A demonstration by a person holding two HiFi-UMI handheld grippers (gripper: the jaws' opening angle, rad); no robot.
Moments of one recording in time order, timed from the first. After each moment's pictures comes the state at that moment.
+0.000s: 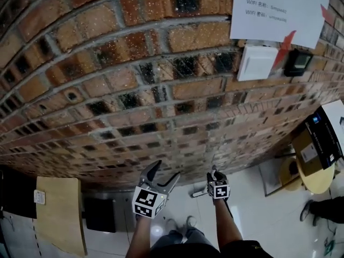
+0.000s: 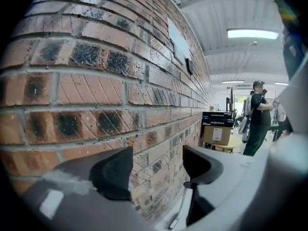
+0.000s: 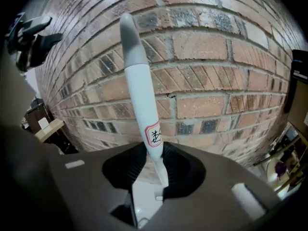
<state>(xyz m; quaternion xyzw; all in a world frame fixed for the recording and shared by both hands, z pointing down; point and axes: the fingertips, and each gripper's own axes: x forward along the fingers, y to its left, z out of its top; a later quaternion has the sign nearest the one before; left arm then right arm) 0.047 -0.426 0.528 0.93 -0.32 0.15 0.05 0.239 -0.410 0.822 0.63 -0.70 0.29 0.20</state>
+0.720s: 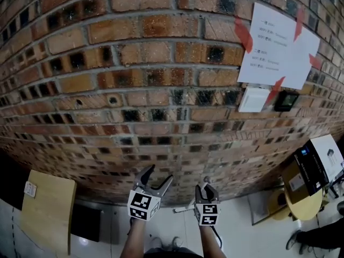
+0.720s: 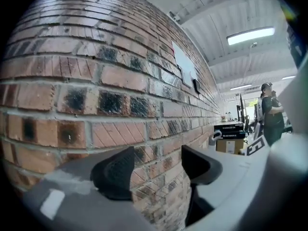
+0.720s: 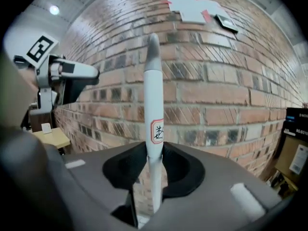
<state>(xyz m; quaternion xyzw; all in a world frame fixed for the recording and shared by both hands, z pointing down) 0.005 -0.432 0.451 0.92 -0.39 0.06 0.01 0.159 -0.393 0.574 0.66 -0.74 0.10 0.11</state>
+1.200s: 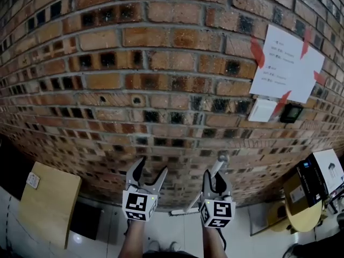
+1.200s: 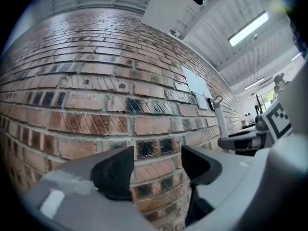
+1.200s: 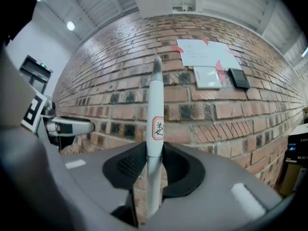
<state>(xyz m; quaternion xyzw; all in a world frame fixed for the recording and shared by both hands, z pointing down) -0.064 -0.420 0.356 0.87 -0.50 -0.01 -0.06 0.122 -0.385 0.372 0.66 -0.75 -0.02 0.00</state>
